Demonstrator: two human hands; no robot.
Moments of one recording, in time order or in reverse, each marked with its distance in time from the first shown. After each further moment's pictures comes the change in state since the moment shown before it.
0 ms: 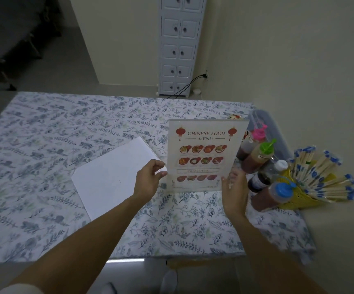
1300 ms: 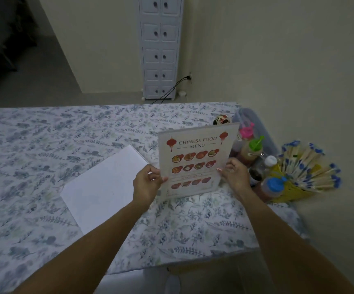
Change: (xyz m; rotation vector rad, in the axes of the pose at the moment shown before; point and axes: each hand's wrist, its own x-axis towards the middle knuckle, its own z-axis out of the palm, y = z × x) left_hand 0.002 0.013 0.007 -0.198 -0.038 -0.058; right_hand 0.053 -0.021 -0.022 0.411 -0.239 0.219
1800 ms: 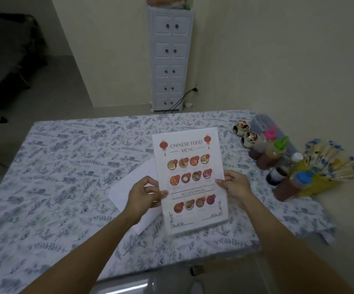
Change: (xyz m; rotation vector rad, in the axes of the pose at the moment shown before) left_hand -0.032 0.002 -0.175 -0.084 -0.202 -0.127; right_hand -0.098 -0.025 0.112 -0.022 -0.020 0.155
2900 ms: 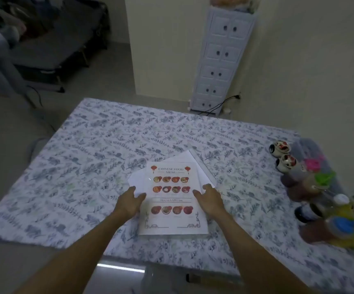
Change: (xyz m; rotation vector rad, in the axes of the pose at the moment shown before) left_hand -0.006 -0.052 -0.052 0.460 0.355 -0.257; right_hand -0.006 0.006 0.103 -0.689 -0.317 -0.151
